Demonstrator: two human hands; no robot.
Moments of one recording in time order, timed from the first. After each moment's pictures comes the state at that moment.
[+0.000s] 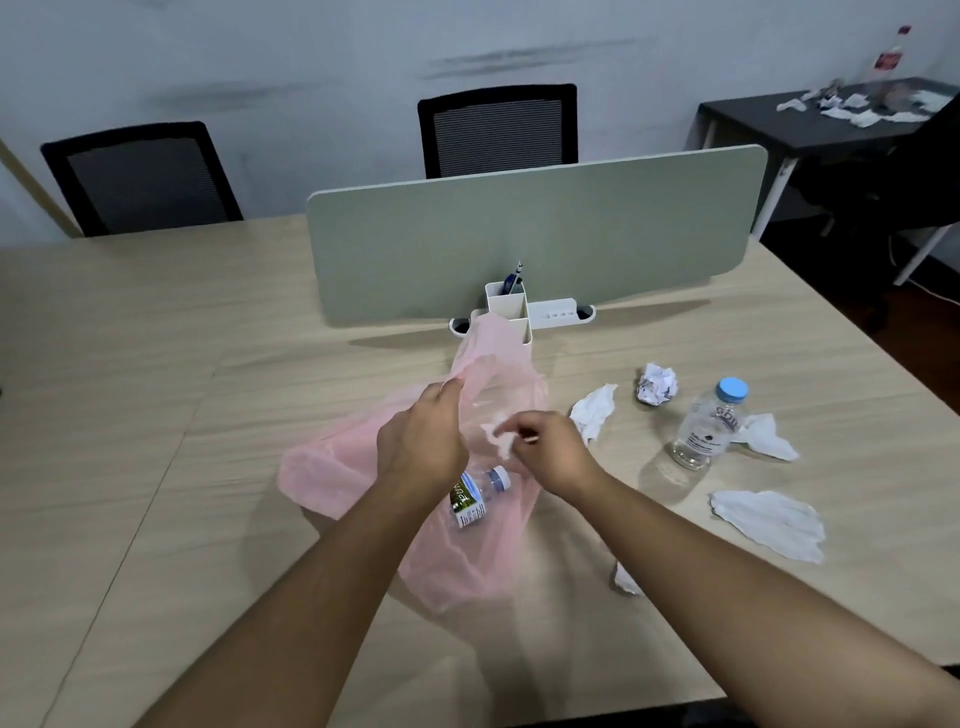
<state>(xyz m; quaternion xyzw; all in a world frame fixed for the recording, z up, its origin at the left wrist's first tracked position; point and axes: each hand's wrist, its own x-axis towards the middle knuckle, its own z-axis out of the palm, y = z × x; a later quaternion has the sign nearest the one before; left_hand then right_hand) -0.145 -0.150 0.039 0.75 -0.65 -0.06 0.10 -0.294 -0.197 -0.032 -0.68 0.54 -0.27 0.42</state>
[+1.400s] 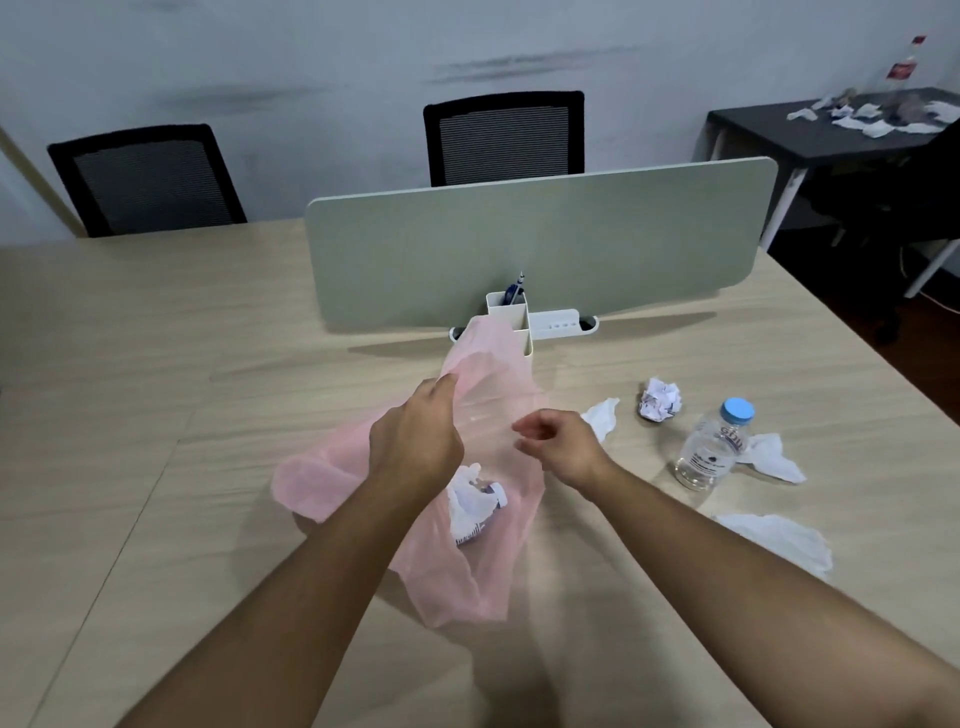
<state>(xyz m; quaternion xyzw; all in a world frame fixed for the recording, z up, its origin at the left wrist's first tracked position) -0.145 -0.167 0.045 0.75 -0.65 -0.04 0.13 -0.311 -0.231 -0.039 -0.59 0.56 -0.30 0.49</state>
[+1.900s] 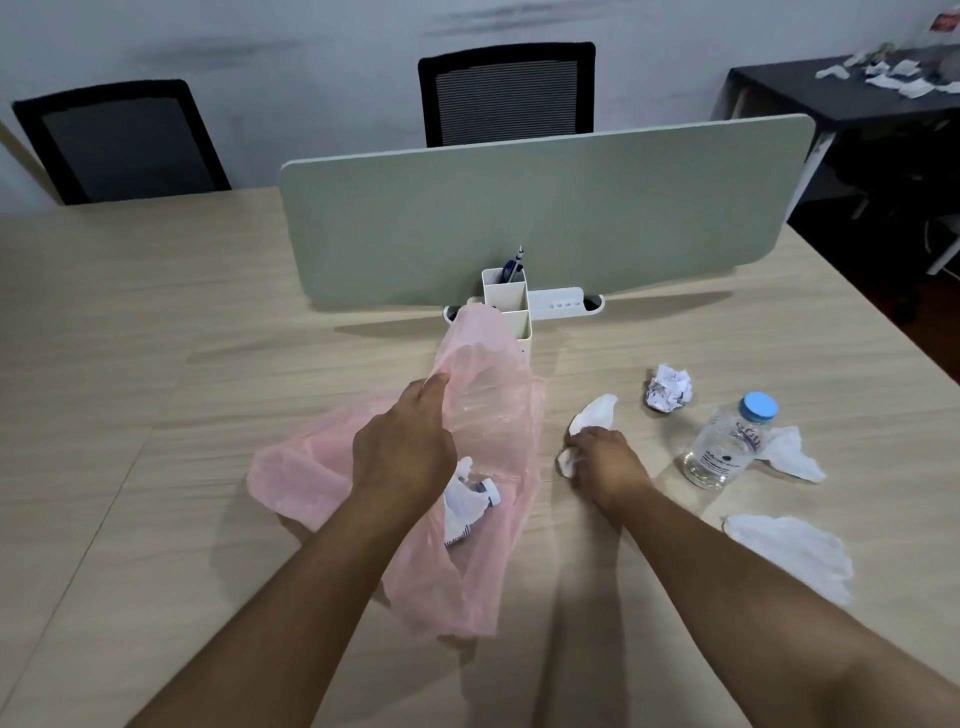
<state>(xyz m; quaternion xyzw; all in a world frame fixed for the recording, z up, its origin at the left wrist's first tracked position) -0.150 -0.177 0.022 0.77 -0.63 -0.06 0.12 -0.367 -0.265 -0.129 -0.75 0.63 -0.03 0.22</state>
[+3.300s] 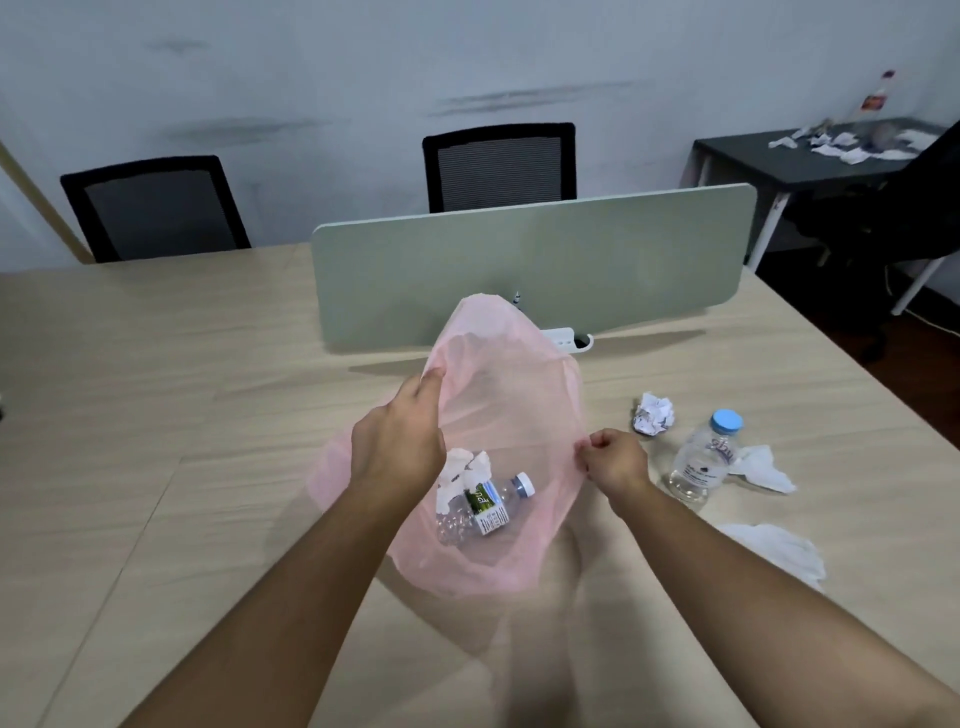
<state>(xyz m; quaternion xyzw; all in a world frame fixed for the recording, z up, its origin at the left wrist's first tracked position) -0.132 -0.158 0.064 0.75 -0.65 0.02 0.14 -0.348 -0.236 -0.056 -0.44 0.71 -0.35 0.42</state>
